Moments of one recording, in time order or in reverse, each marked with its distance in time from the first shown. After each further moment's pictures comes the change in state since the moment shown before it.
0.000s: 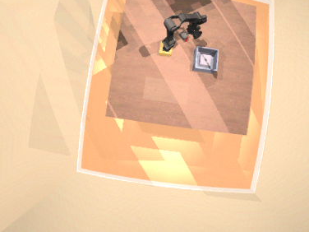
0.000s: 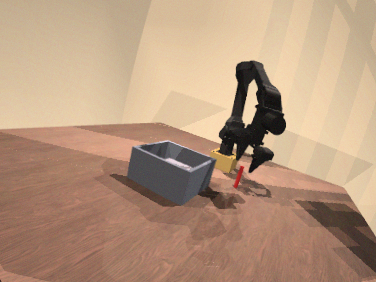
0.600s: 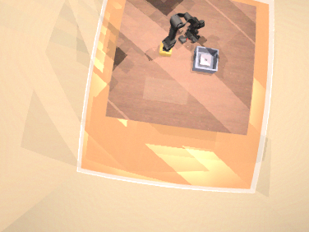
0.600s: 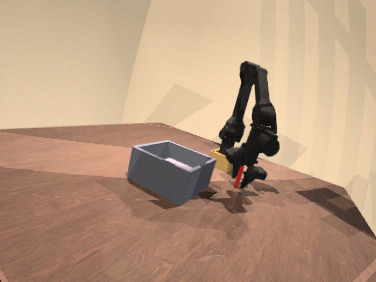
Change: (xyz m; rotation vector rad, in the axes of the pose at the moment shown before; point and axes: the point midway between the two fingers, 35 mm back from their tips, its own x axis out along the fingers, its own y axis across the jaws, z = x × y) arm 0.065 0.009 0.000 0.015 -0.004 -0.007
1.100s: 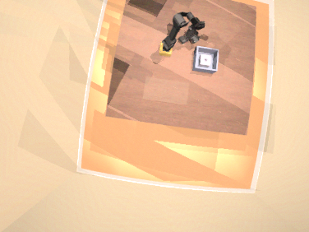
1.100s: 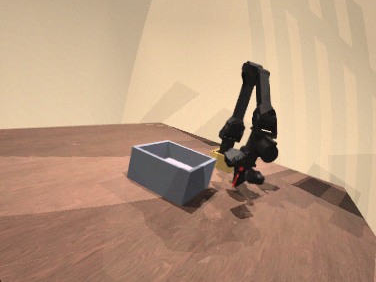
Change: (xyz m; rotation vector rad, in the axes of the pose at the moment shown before) arm 0.010 -0.002 0.004 -0.007 -0.006 -0.075
